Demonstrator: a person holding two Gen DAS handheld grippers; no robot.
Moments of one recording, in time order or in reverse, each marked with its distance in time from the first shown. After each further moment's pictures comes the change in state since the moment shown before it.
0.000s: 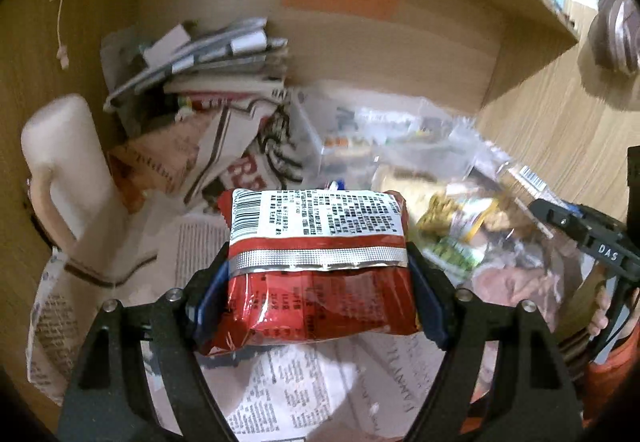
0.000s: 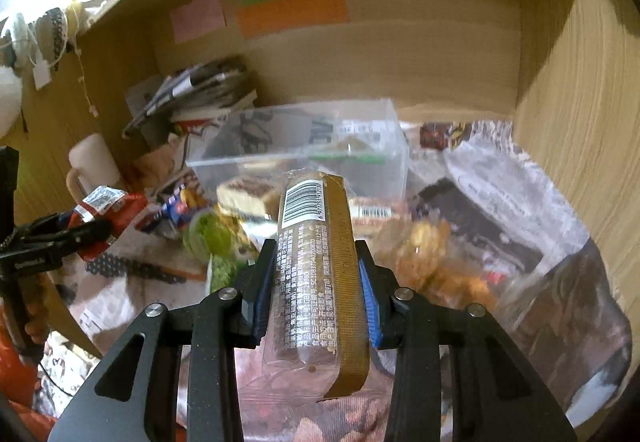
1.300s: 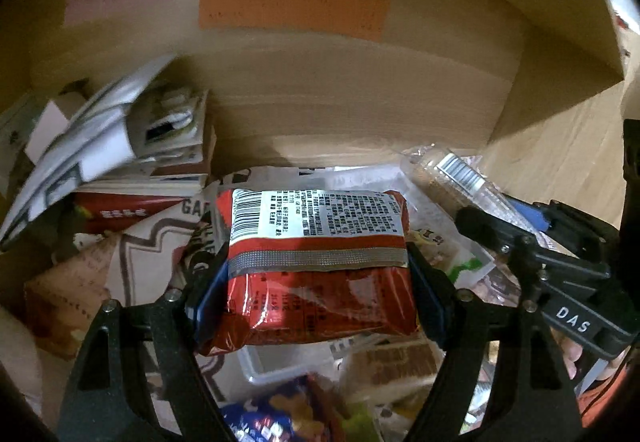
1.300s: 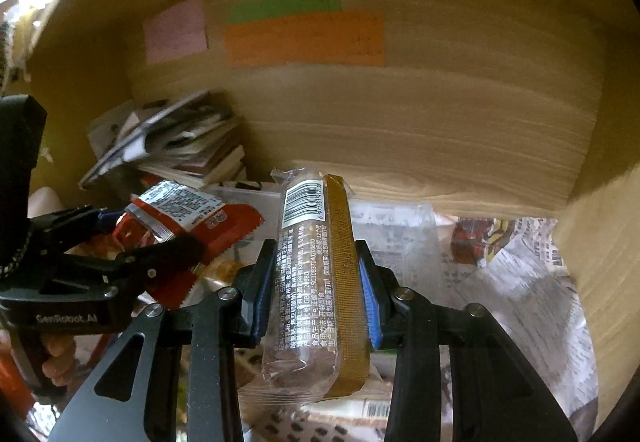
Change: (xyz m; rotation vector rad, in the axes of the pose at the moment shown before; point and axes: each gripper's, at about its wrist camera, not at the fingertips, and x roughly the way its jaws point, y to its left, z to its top) left arm 0.138 -0.035 0.136 0.036 0.052 -0.069; right arm 0.107 0.010 0.116 -0.104 -0.006 -0.011
